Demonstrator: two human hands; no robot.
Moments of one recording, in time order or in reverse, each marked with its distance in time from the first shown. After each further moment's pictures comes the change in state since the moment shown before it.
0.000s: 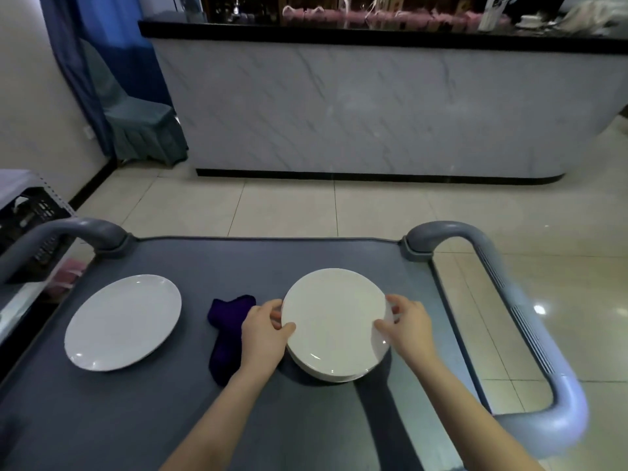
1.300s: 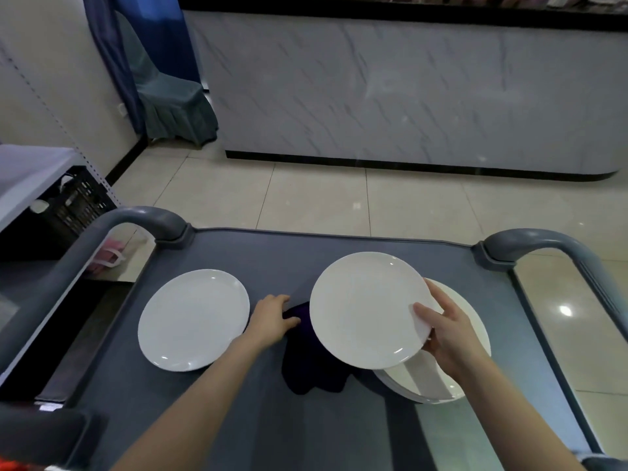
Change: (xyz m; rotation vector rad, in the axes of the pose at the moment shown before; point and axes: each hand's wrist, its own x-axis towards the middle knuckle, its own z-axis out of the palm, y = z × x) left_hand 0.114 -0.095 -0.102 0.416 -0.329 0.015; right_hand 0.007 -0.062 0.071 0.913 -0.268 0.225
